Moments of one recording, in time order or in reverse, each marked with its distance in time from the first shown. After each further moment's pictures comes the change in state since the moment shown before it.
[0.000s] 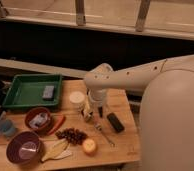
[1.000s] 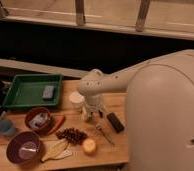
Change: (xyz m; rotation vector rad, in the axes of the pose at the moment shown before) arm 0.008 0.010 0.034 0.055 0.046 -0.019
